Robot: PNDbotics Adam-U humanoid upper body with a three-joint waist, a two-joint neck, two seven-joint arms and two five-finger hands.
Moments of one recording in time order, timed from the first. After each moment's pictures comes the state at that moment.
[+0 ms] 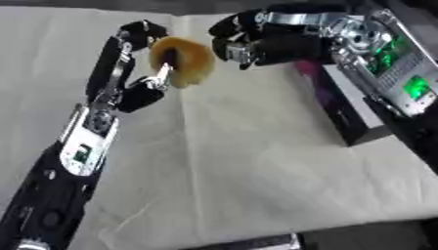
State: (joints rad) left arm -0.81 0.05 -0.27 -1.22 -0.60 -0.48 0.15; right arm -0.73 -0.64 0.39 -1.93 -0.03 0.61 0.47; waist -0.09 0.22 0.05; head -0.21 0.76
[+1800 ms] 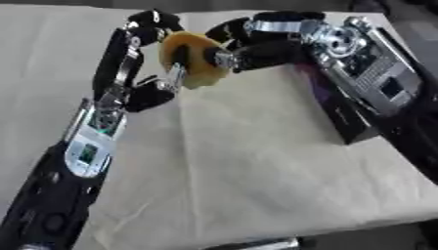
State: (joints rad) left arm -0.82 0.03 -0.32 -1.29 -0.61 -0.53 0.20; right arm -0.72 -0.62 0.40 -1.88 0.02 0.59 0.49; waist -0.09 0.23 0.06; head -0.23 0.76
